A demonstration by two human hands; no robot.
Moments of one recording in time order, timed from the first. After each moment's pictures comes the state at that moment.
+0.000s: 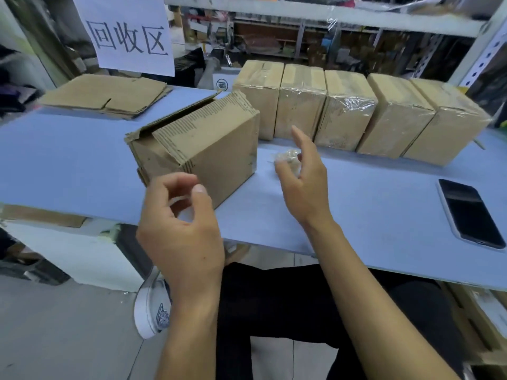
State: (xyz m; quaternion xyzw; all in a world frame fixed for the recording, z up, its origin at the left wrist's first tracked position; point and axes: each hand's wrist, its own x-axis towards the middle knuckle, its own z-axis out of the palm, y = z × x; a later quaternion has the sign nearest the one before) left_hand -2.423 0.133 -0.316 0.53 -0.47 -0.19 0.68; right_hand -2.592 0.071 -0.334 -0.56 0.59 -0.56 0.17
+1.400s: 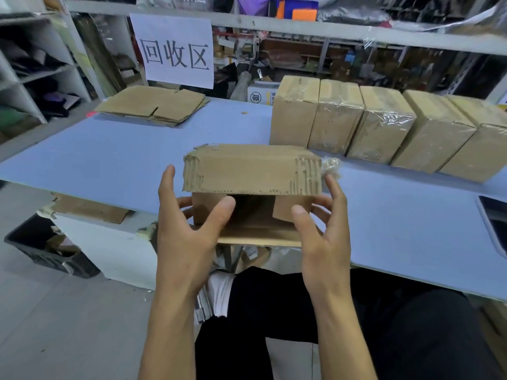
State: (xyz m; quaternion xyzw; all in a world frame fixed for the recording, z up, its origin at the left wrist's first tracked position) left_hand -2.340 0.134 -0.318 0.56 -0.51 -0.37 0.54; right_hand -2.500 0.162 -0.330 -0.43 0.58 -0.63 0.28
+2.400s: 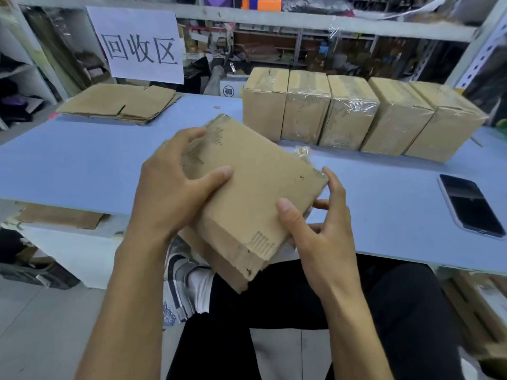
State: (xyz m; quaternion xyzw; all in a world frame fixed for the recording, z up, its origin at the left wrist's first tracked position) left_hand -2.353 0.093 -0.275 0.54 -0.68 -0.25 0.43; right_hand -2.529 0.196 -0.308 -0.43 0.63 -0.58 0.29
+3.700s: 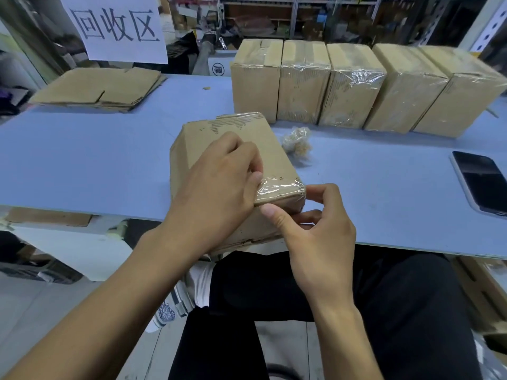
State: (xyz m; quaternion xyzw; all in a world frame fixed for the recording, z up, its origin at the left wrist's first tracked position) left_hand -2.408 0.080 -0.295 0.39 -0.86 -0.09 0.31; right_hand -2.529 0.178 -0.334 -0.40 0.66 -0.59 0.24
